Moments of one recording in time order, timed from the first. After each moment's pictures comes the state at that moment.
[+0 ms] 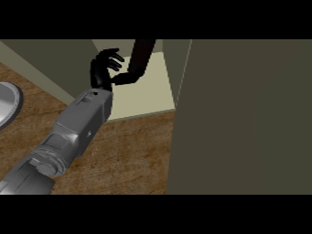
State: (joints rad) left arm -1.13 0.09 -0.34 -0.01 0.60 0.72 -0.53; right arm -0.58 -0.15 -0.03 -2.38 -0.25 -0.01 0.85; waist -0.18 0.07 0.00
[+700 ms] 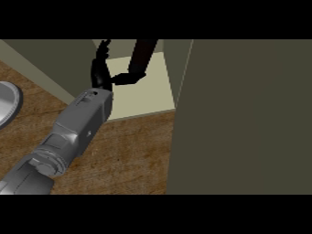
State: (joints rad) left arm -1.13 0.09 -0.33 -0.02 0.61 0.67 -0.51; right arm -0.58 -0.15 -0.02 -2.38 -0.25 -0.01 0.84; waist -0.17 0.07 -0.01
